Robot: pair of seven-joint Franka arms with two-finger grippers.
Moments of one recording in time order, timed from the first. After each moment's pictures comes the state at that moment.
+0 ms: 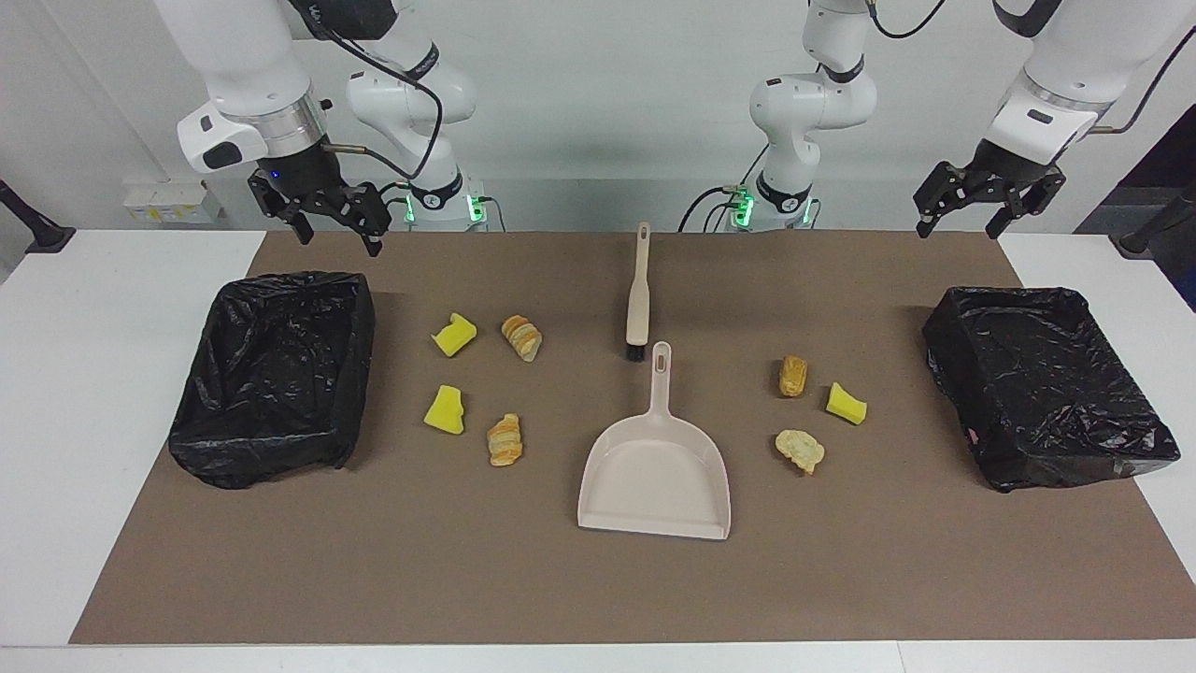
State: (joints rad) left arm 0.02 -0.09 -0.05 -1.62 -0.02 1.52 0.03; right arm 0.06 0.03 0.01 -1.49 0.00 1.50 0.31
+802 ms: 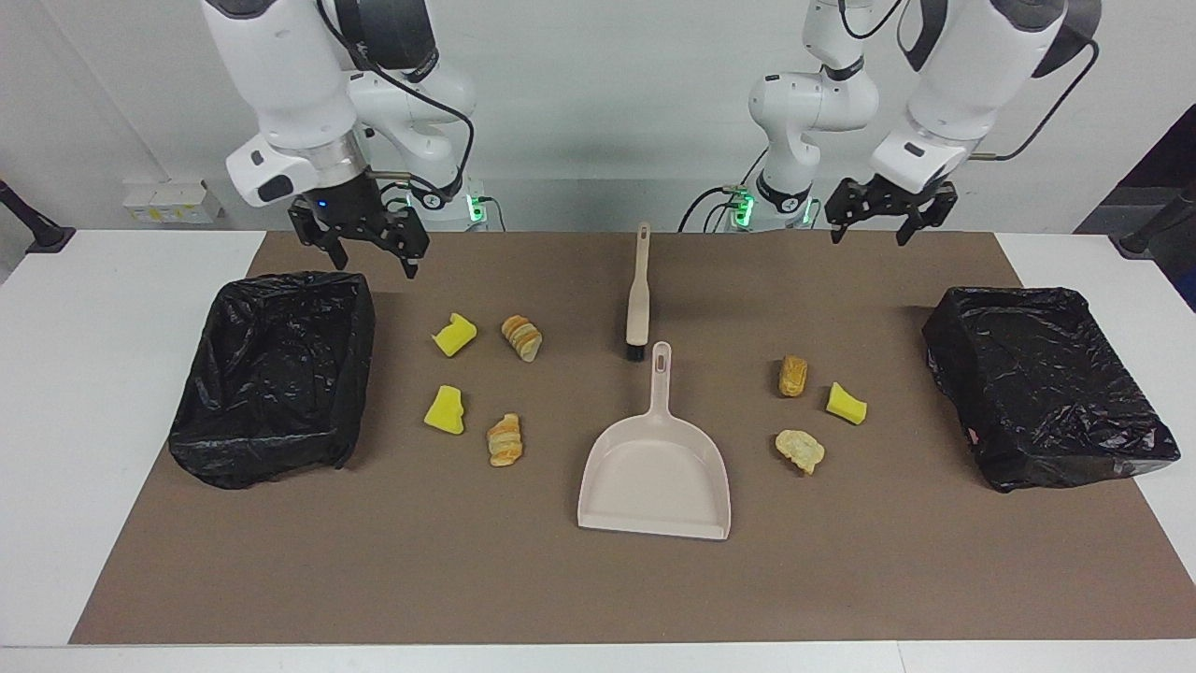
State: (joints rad) left arm -0.20 -0.16 -0.06 -1.85 -0.03 1.61 -0.15; right arm 0.15 0.11 0.05 -1.51 0.00 1.61 0.34
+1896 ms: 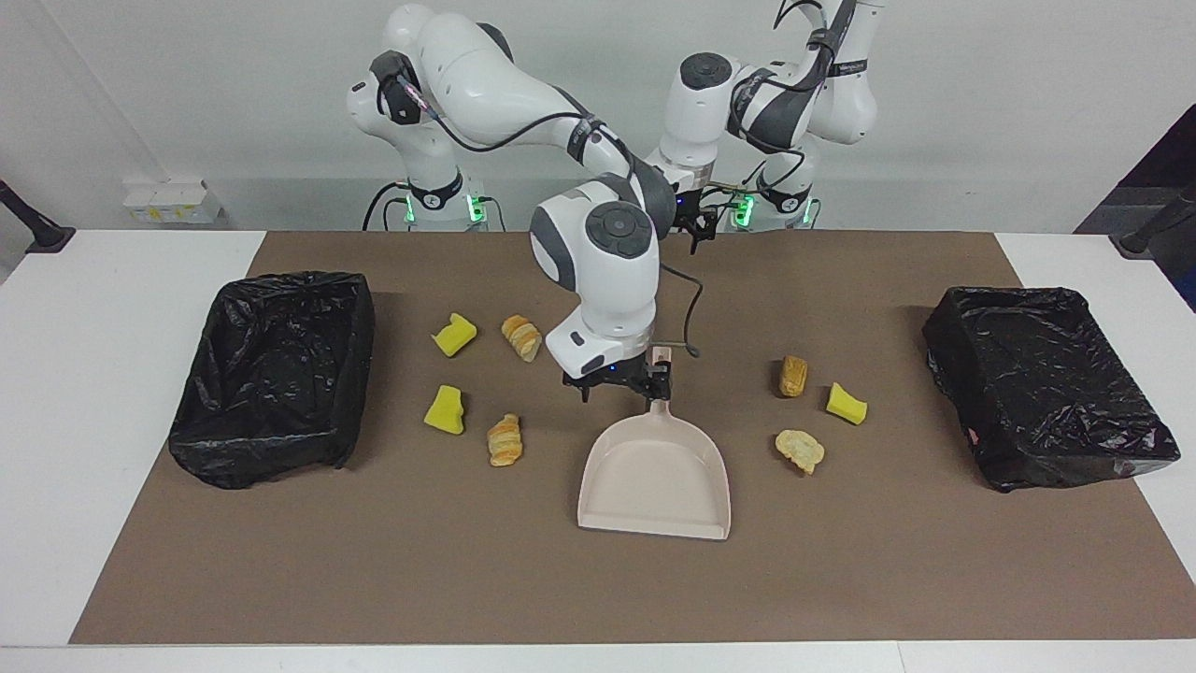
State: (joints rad) left arm -0.80 -0.28 -0.07 -2.48 -0.07 2.25 -0.61; right arm 0.52 0.76 0.05 -1.05 -0.04 1.88 0.77
